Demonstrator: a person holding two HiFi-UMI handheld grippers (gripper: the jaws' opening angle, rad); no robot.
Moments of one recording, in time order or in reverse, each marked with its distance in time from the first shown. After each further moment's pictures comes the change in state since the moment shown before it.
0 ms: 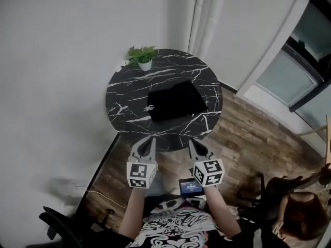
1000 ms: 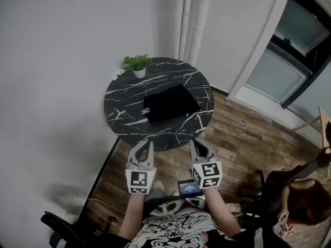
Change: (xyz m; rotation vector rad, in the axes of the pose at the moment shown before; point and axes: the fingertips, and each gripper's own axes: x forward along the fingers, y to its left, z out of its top) left arm -0.060 -0.022 0.035 0.182 -0.134 -0.001; right arm -0.059 0.019 0.023 -0.108 -0.108 -0.143
